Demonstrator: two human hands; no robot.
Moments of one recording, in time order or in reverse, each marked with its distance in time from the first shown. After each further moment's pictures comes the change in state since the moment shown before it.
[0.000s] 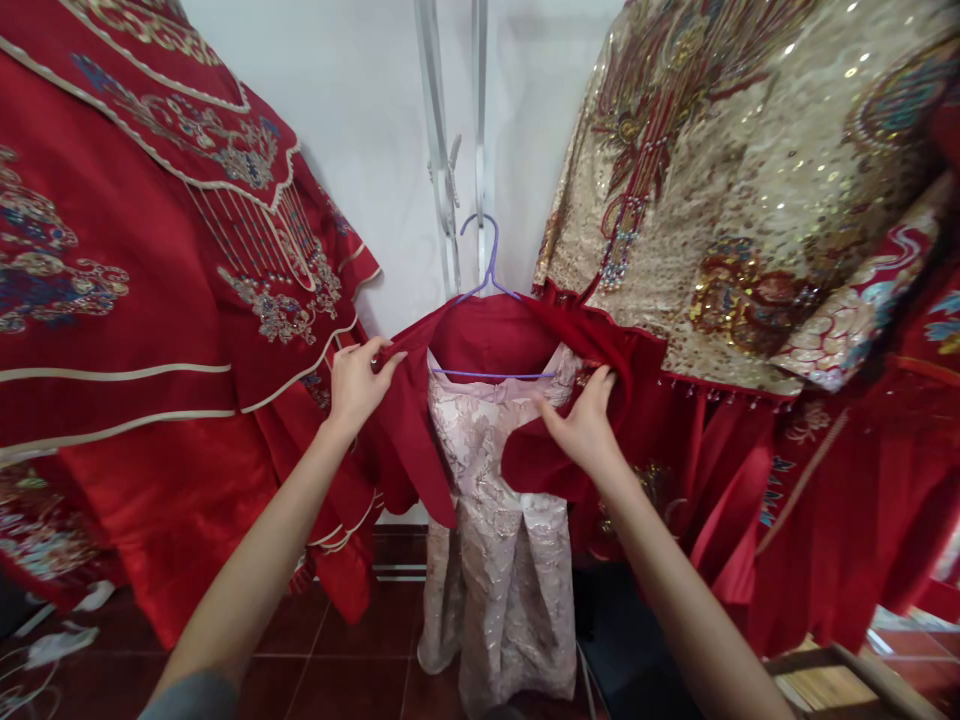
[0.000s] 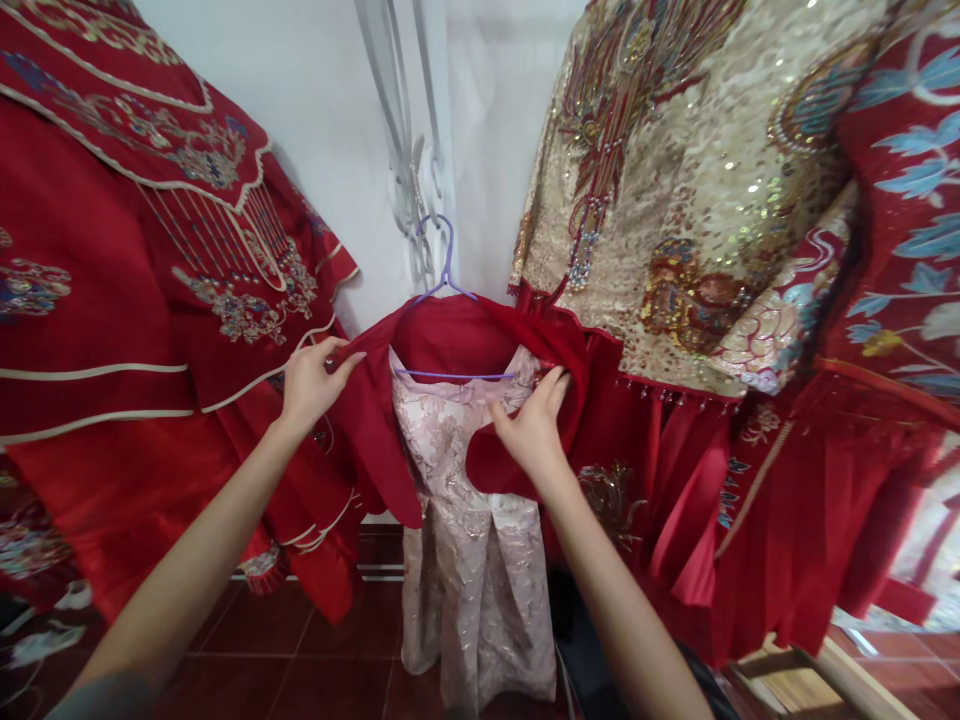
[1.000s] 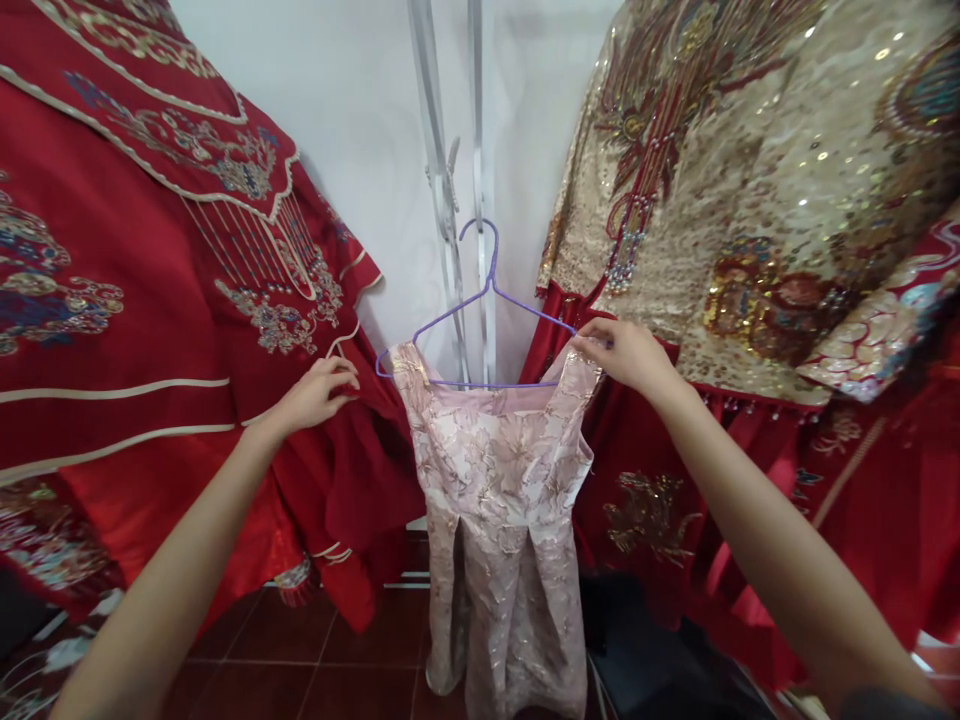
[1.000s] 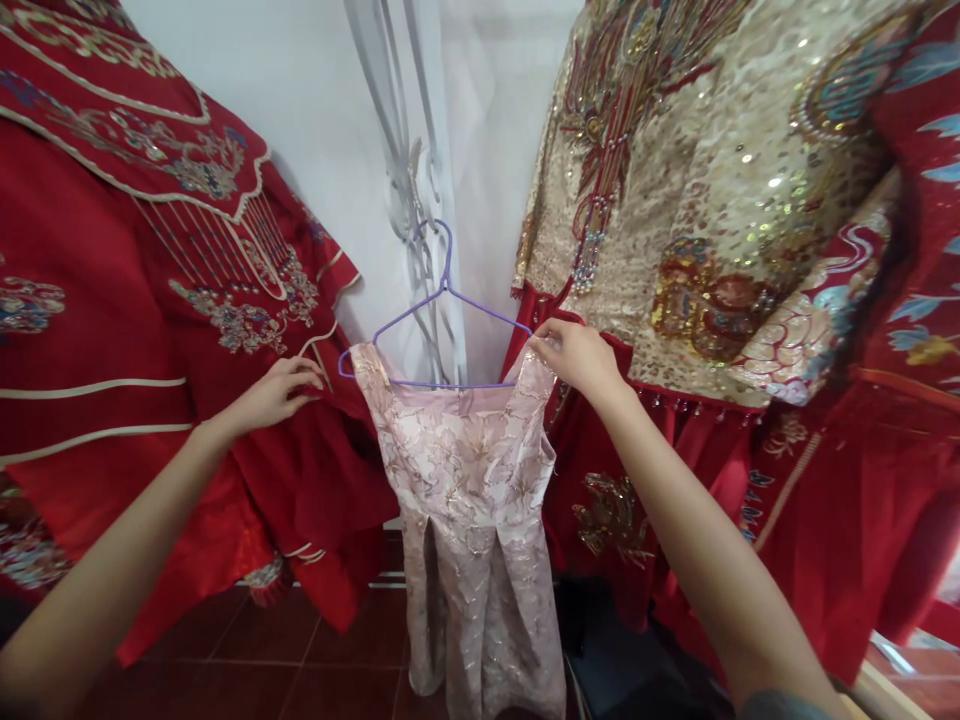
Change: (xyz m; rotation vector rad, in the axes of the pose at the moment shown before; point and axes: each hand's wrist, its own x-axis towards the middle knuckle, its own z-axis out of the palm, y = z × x) left_hand 0.018 -0.103 -0.026 0.058 -0.552 0.287; right_hand 0.113 -0.012 -0.066 -0.413 -0.163 -0.276
